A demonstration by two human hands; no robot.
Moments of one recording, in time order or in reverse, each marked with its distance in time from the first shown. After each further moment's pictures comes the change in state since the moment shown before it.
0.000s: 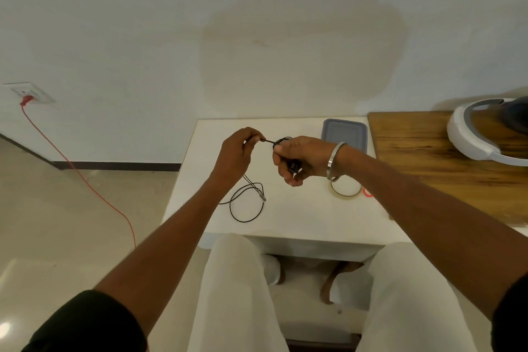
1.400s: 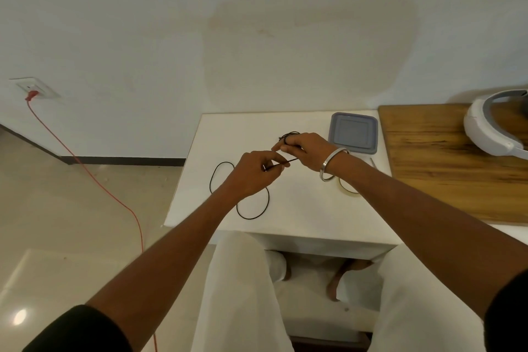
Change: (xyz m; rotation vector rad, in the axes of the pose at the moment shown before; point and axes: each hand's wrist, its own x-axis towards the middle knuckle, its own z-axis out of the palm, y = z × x) left_hand -0.025 0.002 0.017 -0.028 -0.350 -0.162; right_hand 0.046 0.045 -0.021 -0.852 0.404 -0.182
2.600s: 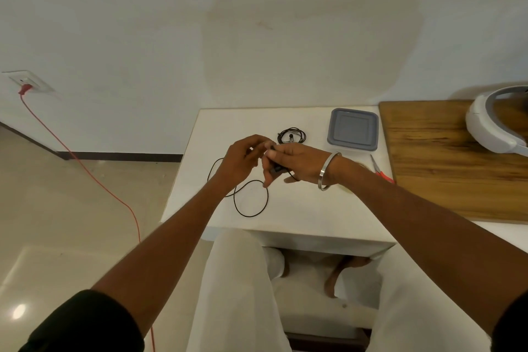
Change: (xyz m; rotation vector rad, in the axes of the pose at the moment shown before) left_hand 0.018 -0.027 -0.006 -0.292 0.073 0.050; right_hand -0.023 -0.034 0.006 0.657 -0.360 0.084
